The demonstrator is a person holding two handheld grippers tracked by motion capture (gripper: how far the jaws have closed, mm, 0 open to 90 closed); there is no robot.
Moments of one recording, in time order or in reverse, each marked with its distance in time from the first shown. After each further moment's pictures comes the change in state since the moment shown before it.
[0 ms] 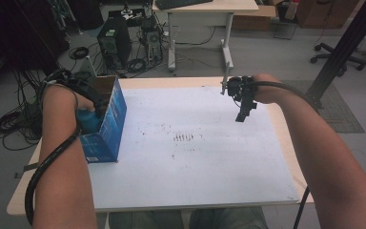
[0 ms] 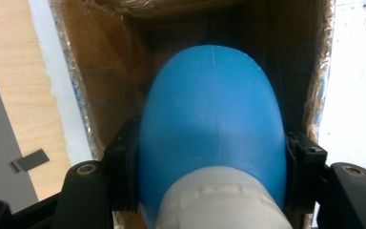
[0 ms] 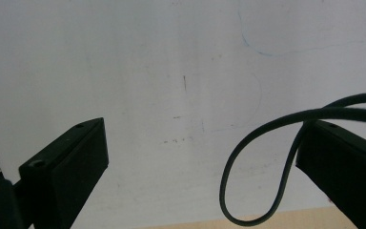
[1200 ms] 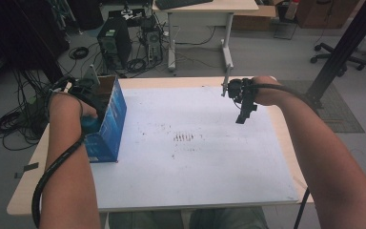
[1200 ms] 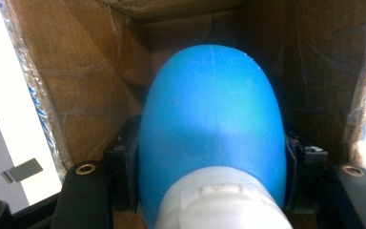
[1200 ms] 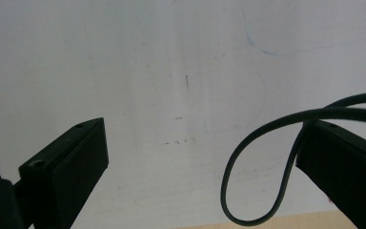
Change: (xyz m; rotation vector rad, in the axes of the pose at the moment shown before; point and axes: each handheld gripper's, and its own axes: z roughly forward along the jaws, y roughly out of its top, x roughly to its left) left arm -0.001 -0.005 0.022 -0.013 0.015 0.024; right arm 0.001 -0.003 0.006 -0.006 0.004 -0.005
